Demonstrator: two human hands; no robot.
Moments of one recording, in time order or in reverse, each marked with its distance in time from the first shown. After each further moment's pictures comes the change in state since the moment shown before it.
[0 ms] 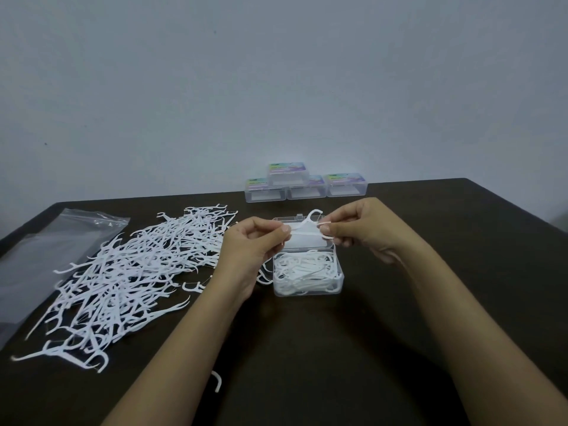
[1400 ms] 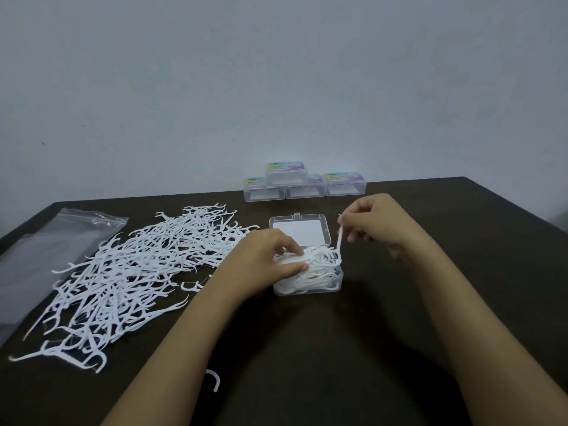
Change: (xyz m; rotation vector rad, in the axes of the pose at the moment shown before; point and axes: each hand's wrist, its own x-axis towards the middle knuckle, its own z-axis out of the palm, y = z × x) left_hand 0.001 0.001 -0.007 1.178 -0.353 0.443; right_hand -0.003 -0.005 -0.007 -0.201 0.203 0.112
